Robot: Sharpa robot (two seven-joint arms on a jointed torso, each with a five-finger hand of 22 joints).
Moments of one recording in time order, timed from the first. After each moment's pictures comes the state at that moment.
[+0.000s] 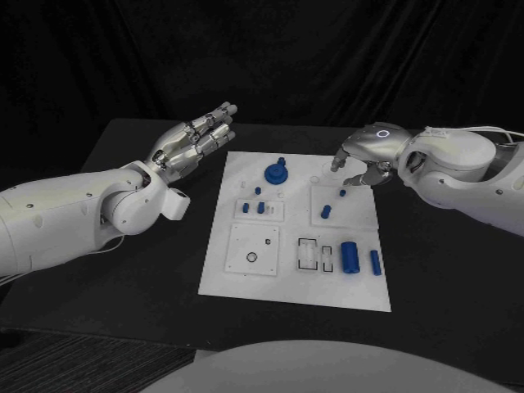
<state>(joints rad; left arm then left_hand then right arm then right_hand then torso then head) 1.25 -0.86 -0.21 1.39 -0.20 0.04 0.67 1.32 0.21 -0.21 0.29 0.36 0.30 -0.01 0.04 0.04 0.00 -0.05 0.05 0.01 0.00 0.07 0.00 0.00 0.16 0.00 0.18 0.01 0.06 1.38 -0.84 -0.21 1.47 -1.85 -0.18 0.01 1.44 -0.18 0.27 0.20 0.12 0.97 0.06 0.08 0.17 0.91 0.05 0.30 0.16 1.47 -0.05 1.42 1.27 0.06 1.46 0.06 1.26 1.31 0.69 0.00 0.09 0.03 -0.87</state>
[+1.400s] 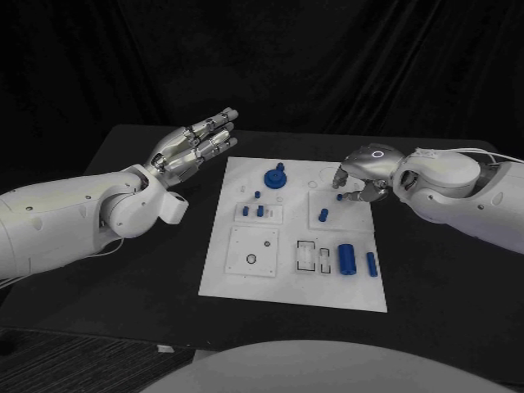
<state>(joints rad) 1.24 -0.86 -0.21 1.39 -0.18 0.10 0.68 1.40 0.24 -0.20 0.24 0.43 0.31 0.01 0.04 0.04 0.00 -0.02 0.07 0.01 0.00 0.10 0.00 0.00 0.16 0.01 0.23 0.01 0.07 1.30 -0.82 -0.21 1.39 -1.85 -0.20 0.05 1.42 -0.17 0.36 0.16 0.21 1.00 0.11 0.08 0.14 1.04 0.06 0.21 0.07 1.46 -0.05 1.42 1.27 0.06 1.46 0.06 1.26 1.31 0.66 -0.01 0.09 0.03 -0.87</state>
